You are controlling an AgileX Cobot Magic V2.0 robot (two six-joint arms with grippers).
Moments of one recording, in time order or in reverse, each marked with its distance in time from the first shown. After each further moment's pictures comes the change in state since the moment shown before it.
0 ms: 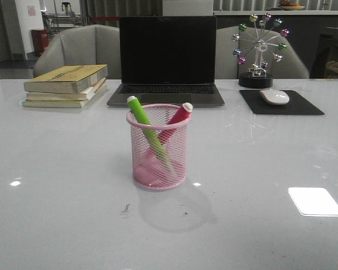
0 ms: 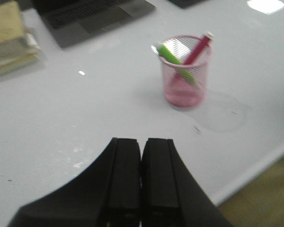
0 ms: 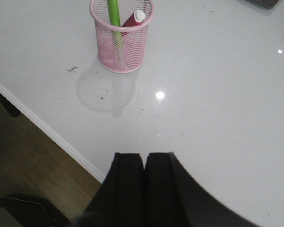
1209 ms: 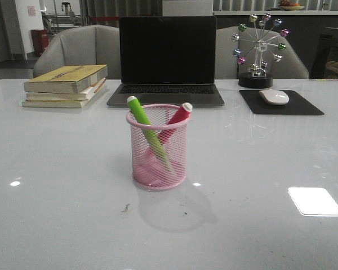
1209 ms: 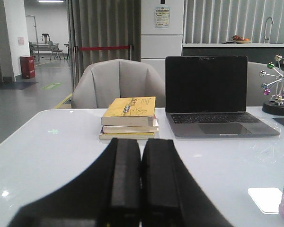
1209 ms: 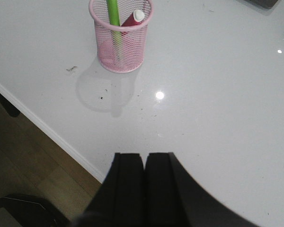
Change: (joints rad) left arm 0.396 -0.351 0.422 -0.130 -0.542 0.000; right arm 0.000 0.000 0.000 0.000 0.000 0.000
